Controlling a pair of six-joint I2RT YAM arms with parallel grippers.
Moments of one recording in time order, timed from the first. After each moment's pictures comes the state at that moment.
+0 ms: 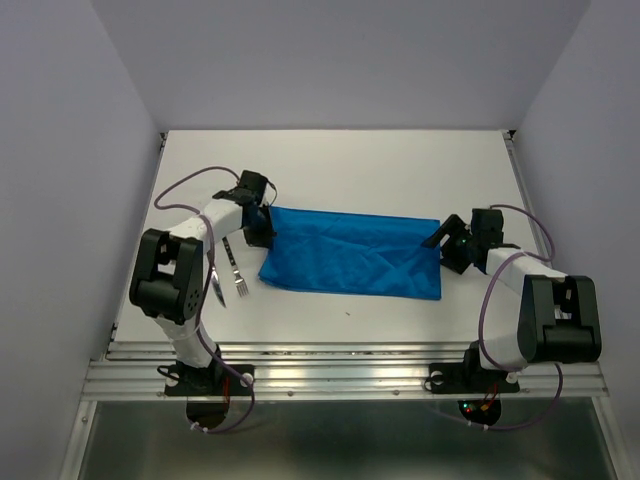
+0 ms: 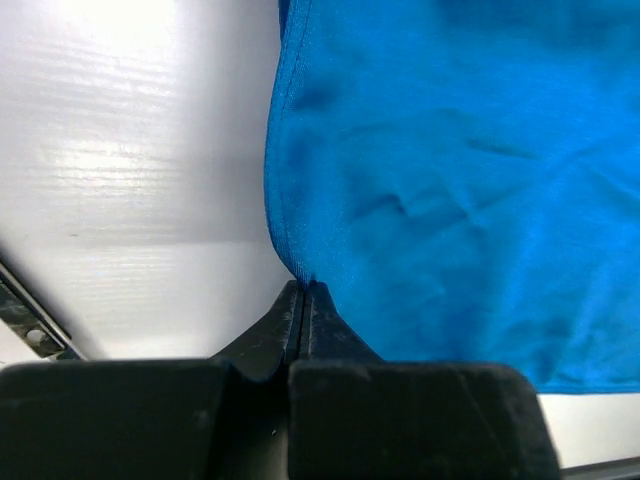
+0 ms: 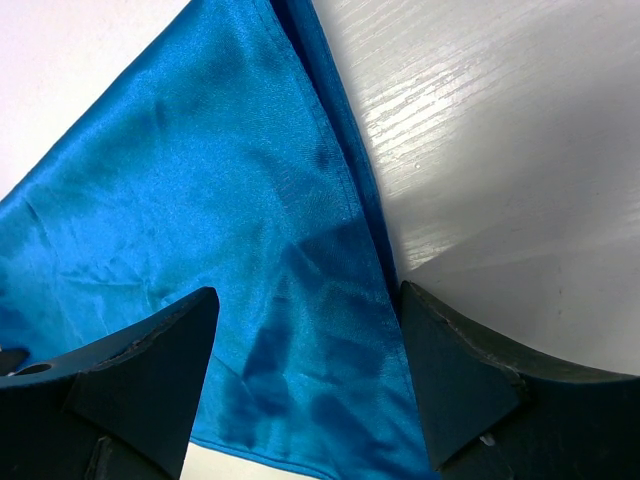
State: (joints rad) left arm -0.30 1.74 1.11 -0.57 0.05 -0.49; right arm -0.05 1.41 0.62 -0.10 -0.22 0.71
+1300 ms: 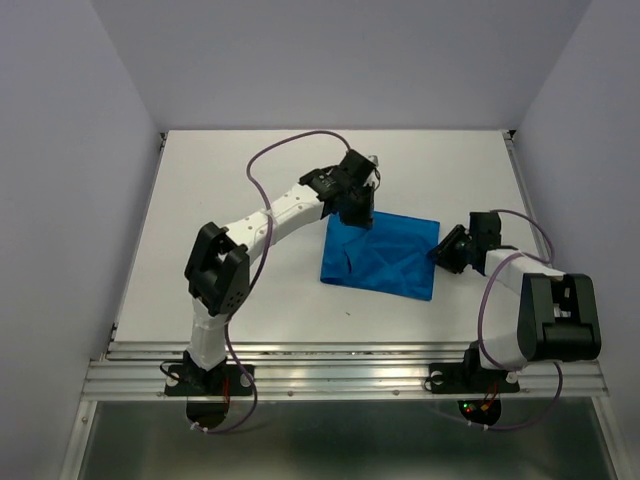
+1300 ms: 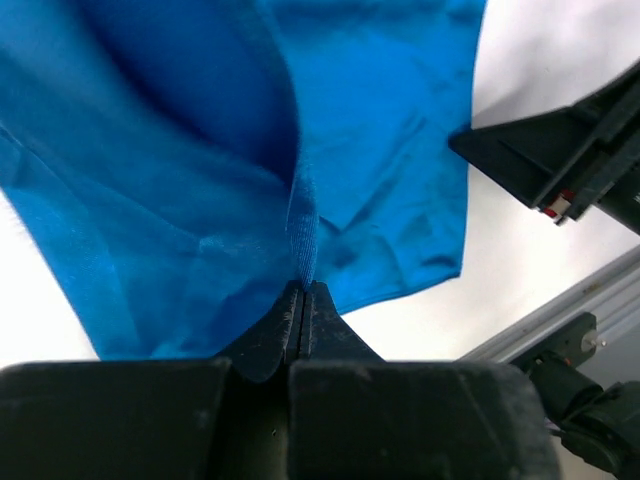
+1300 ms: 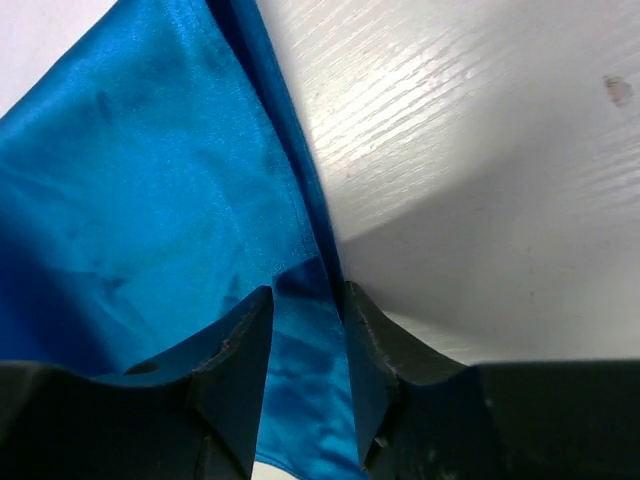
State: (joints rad) left arm -0.78 1.95 1.75 -0.70 0.08 -0.59; right arm -0.04 1.42 0.60 -0.10 -0.24 0.74
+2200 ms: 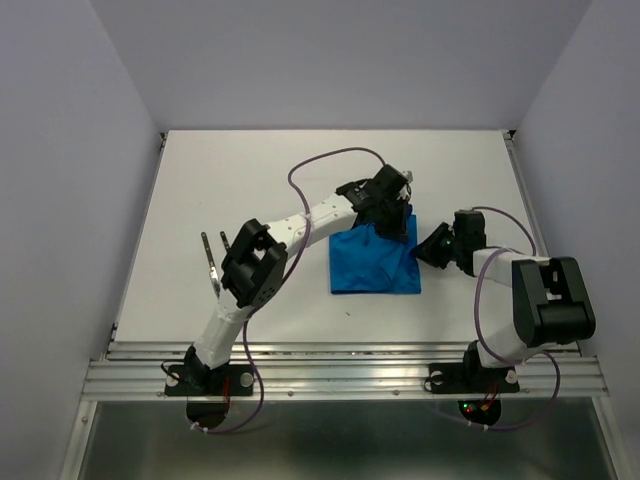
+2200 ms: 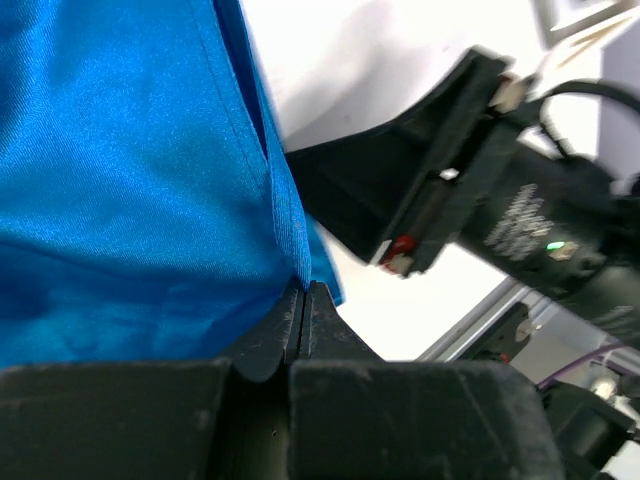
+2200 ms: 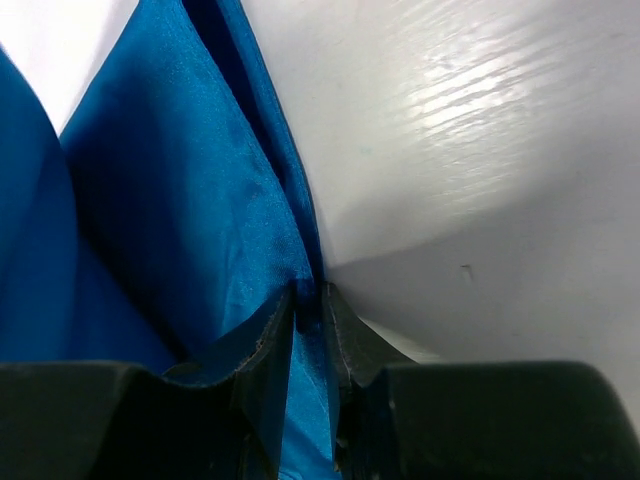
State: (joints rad) left arm -0.89 2.19 1.91 -0.58 0.22 -0.68; right arm 0.05 1.52 0.58 0.09 -0.25 0.80
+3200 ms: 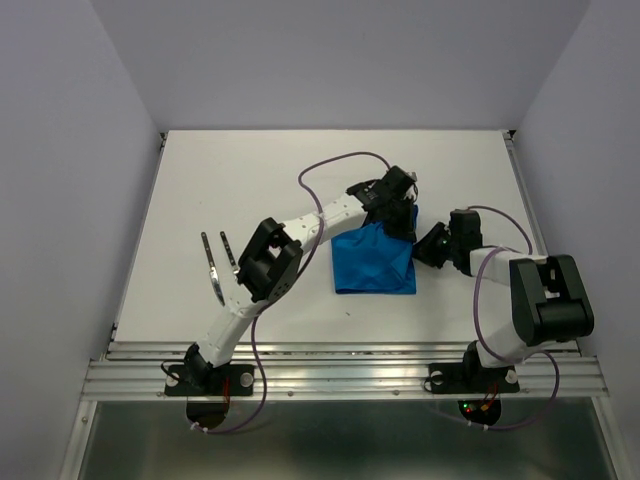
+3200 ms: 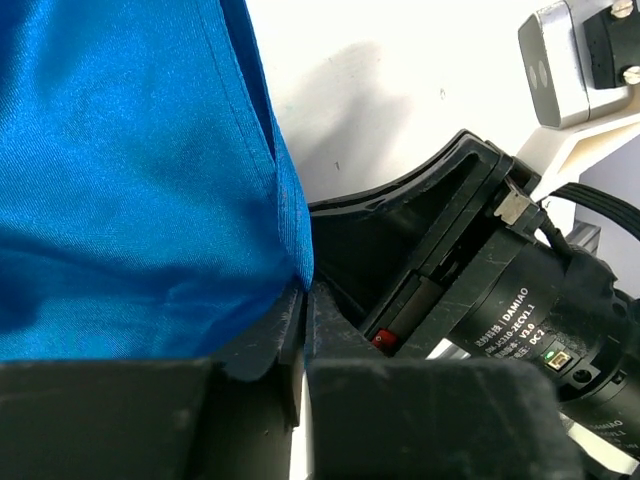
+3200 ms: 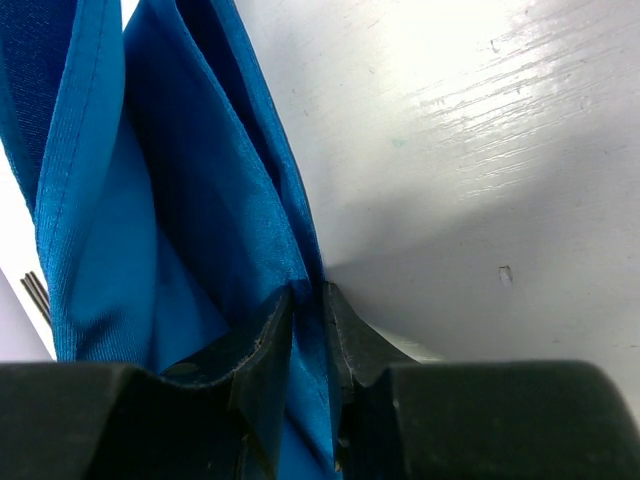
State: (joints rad) left arm -0.89 2.34 2.07 -0.58 0.25 -0.76; right arm 0.09 1.54 0.59 0.11 -0.25 0.82
